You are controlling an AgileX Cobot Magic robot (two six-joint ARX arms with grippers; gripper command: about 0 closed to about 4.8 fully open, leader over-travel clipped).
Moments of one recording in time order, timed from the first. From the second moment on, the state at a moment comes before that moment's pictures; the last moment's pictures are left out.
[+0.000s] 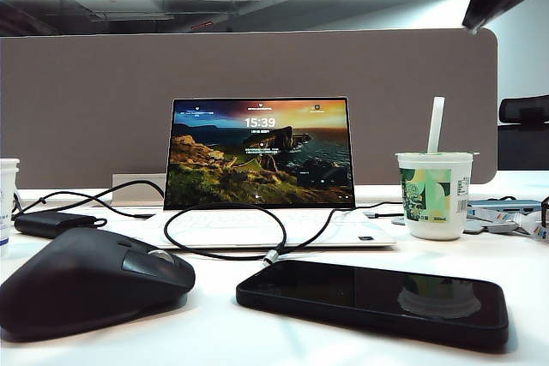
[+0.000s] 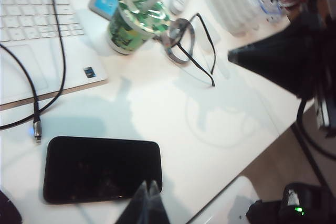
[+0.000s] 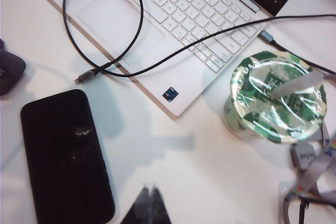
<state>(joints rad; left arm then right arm) -0.87 0.92 0.90 -0.43 0.11 -0.68 0.38 1.07 1.08 -0.83 -0.22 -0.30</state>
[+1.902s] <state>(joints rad) -1.02 1.24 0.69 -0.07 0.30 -1.02 0.38 1.28 0.79 -0.44 -0.39 -0.55</state>
